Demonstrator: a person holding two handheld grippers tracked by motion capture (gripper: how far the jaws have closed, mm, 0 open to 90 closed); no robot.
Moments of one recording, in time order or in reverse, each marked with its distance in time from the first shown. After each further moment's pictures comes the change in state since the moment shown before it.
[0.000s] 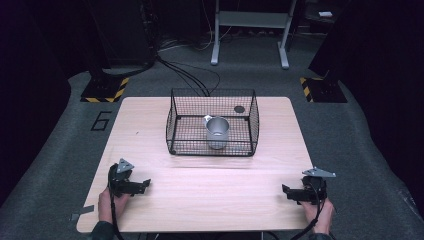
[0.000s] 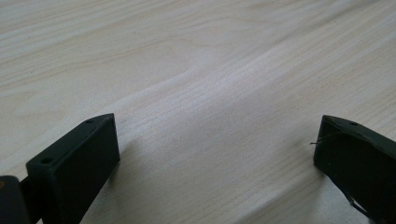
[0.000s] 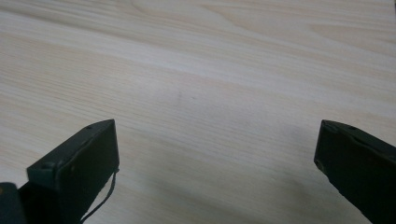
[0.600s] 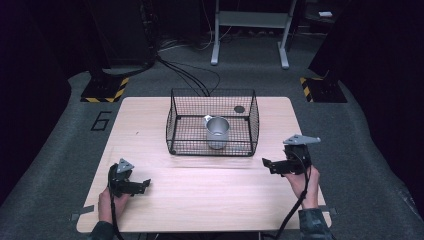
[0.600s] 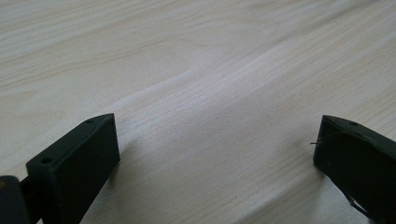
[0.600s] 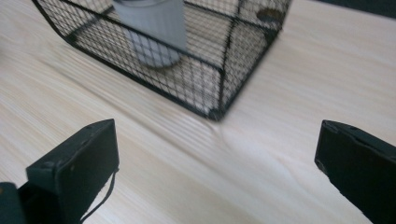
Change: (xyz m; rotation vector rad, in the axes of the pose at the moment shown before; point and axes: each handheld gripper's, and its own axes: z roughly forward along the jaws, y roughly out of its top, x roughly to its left) left arm 0.000 0.000 -0.001 0.007 -0.001 0.009; right arm 0.057 0.112 -0.031 -0.094 0.157 -0.164
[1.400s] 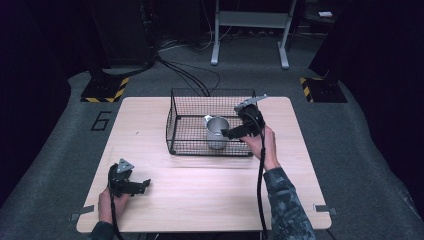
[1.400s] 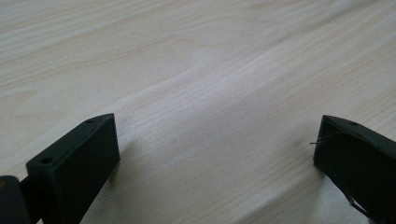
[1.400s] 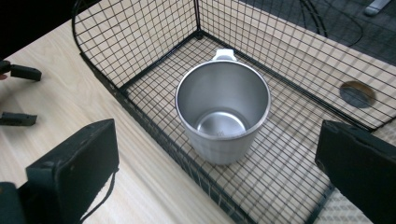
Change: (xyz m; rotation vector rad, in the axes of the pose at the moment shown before) left arm 0.000 0.000 0.000 -0.002 0.001 -0.002; right arm 0.052 0.130 0.082 0.050 0.176 -0.121
